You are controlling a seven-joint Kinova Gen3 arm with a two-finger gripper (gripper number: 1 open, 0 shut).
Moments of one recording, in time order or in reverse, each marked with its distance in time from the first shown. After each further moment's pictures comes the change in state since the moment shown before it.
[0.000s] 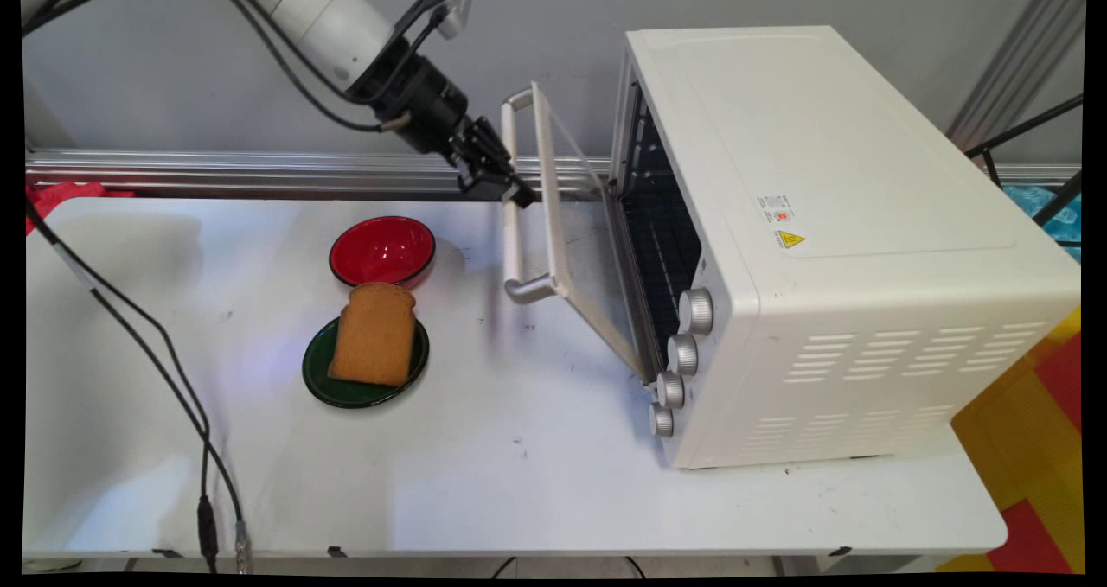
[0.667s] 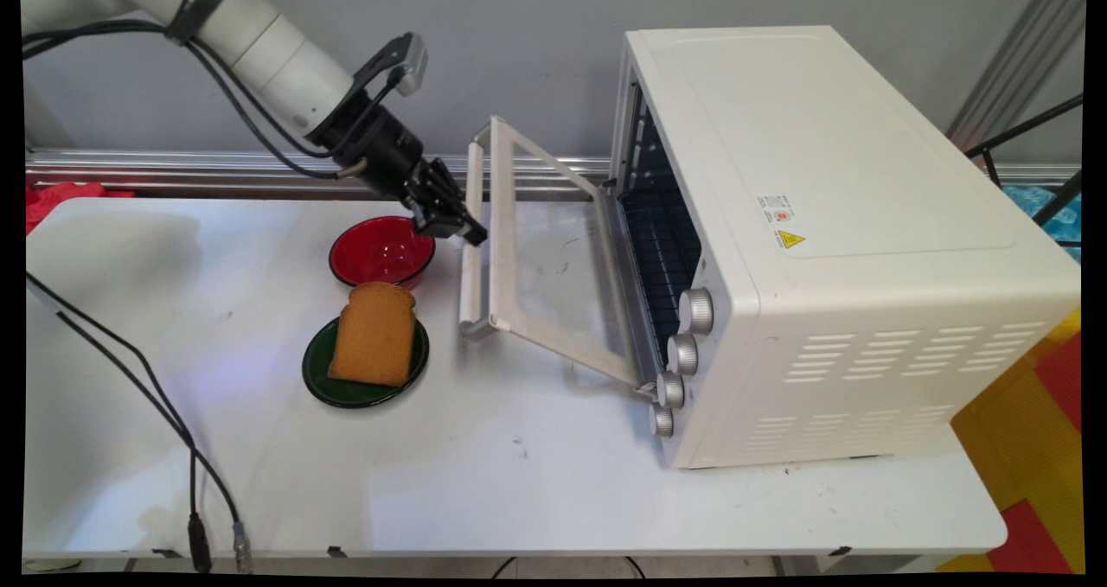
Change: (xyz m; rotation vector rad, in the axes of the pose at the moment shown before) arm -0.059 0.007 0.001 0.013 -0.066 -0.041
